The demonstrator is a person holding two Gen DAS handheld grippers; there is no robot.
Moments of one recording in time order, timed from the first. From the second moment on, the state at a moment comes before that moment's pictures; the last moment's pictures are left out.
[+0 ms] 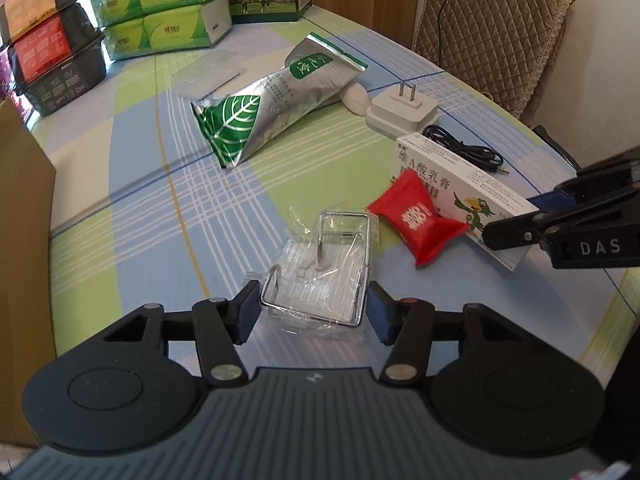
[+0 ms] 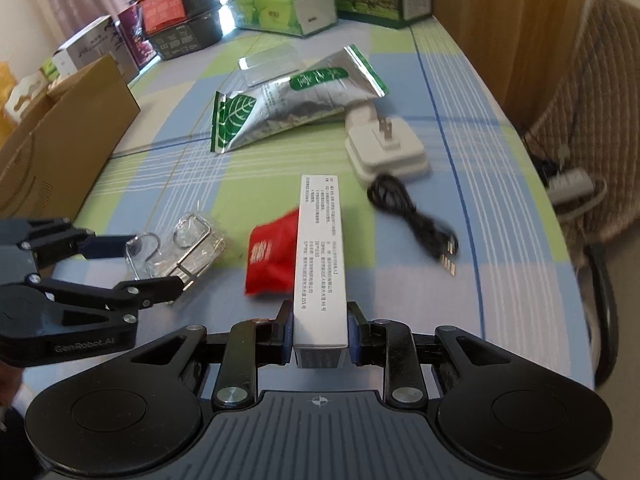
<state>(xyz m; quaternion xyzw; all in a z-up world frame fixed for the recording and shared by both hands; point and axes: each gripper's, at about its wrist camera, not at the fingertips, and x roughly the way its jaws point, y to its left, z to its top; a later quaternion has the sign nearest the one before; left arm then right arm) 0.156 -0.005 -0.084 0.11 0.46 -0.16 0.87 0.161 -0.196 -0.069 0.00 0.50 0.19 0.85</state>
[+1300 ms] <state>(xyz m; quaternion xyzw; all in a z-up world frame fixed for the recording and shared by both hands) 0.121 0.009 -0.102 0.14 0.43 -0.18 0.87 0.134 -0.189 -0.087 -0.03 0.48 0.18 0.86</state>
